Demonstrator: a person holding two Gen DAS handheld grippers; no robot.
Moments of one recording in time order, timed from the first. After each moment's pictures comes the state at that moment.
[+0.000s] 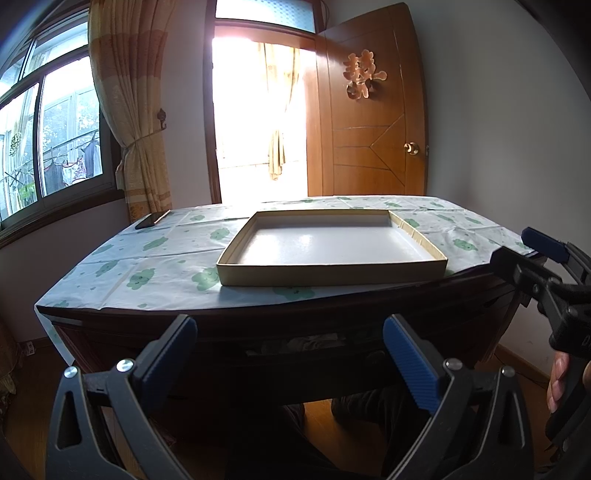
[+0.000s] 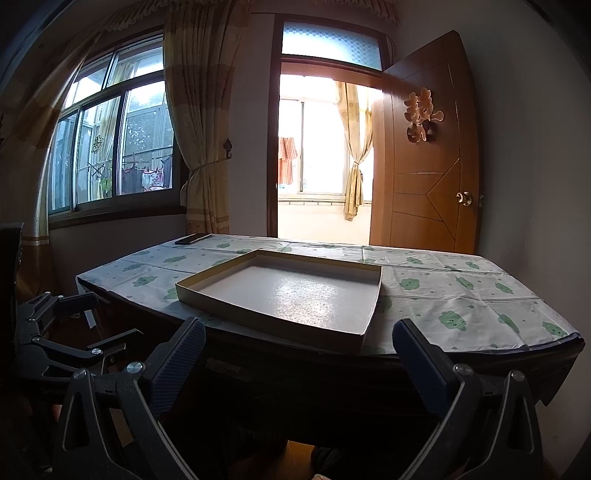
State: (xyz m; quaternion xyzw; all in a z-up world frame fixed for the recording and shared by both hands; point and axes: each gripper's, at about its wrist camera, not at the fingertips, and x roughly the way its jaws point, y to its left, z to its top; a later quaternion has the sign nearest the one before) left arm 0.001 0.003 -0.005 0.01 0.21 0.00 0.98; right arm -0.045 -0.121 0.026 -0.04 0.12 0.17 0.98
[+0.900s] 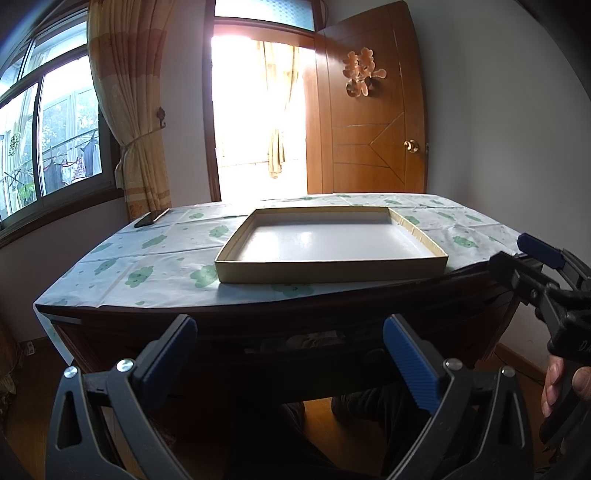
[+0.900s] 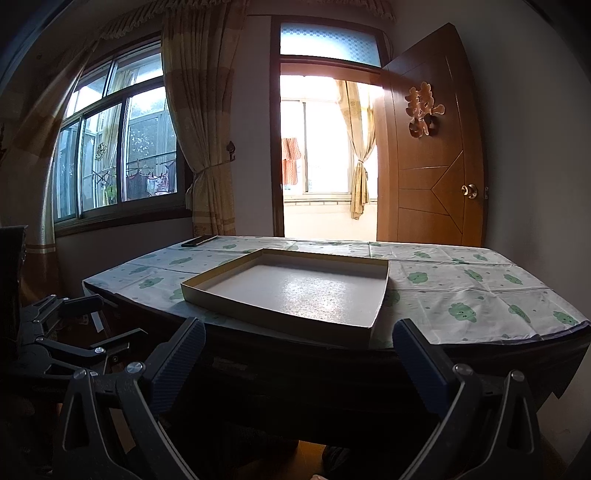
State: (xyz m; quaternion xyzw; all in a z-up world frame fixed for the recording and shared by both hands) left arm 0.001 -0.001 -0.008 0.01 0.22 0.00 0.98; right arm -0.040 -0.127 0.017 -0.02 0.12 0.19 0.98
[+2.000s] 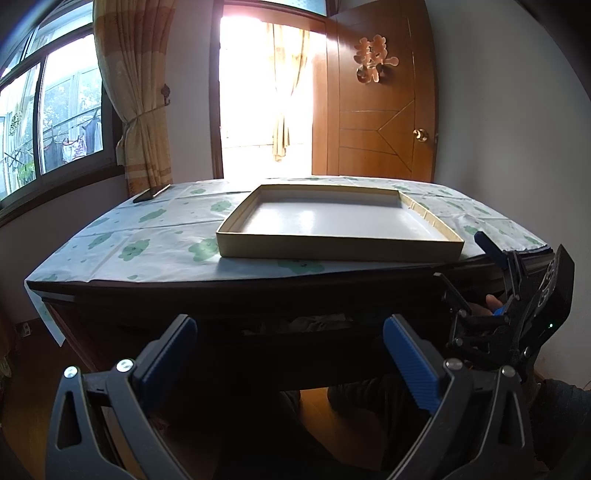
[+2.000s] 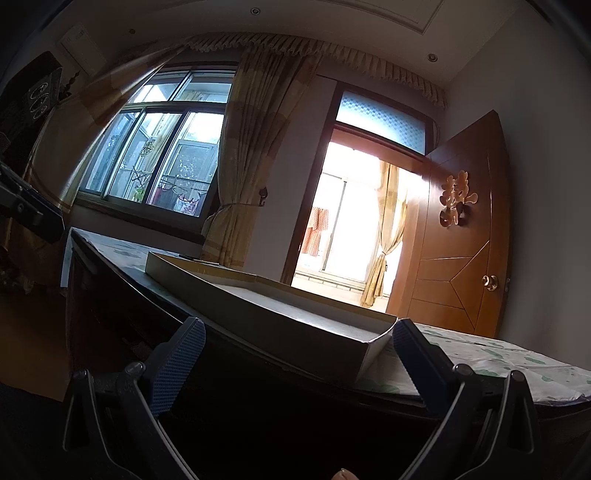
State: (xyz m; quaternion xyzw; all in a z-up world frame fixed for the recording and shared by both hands) left arm 0.017 0.007 -0.030 -0.01 0.25 0.01 0.97; right arm 0.029 -0.137 -0.075 -0.12 -0.09 0.22 0.96
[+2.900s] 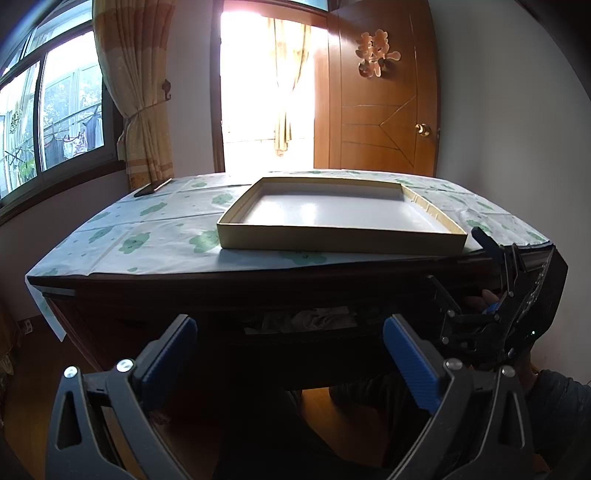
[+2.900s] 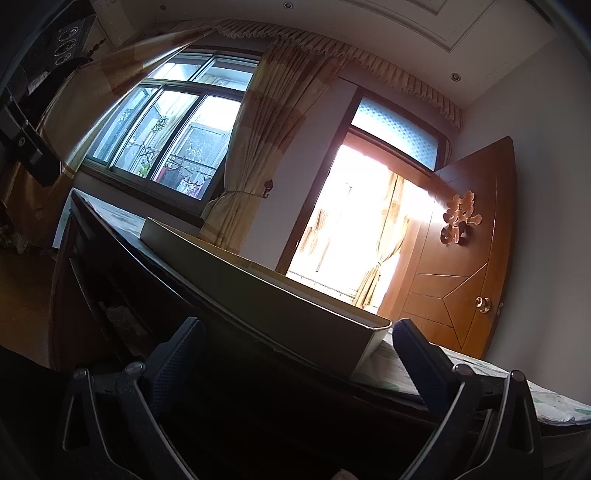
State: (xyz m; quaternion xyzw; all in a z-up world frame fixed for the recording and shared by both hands) left arm 0.017 0.006 -0.035 -0.01 0.26 0.01 0.97; right arm 0.034 -0.135 -0.090 -0.19 -0.10 0.21 0.95
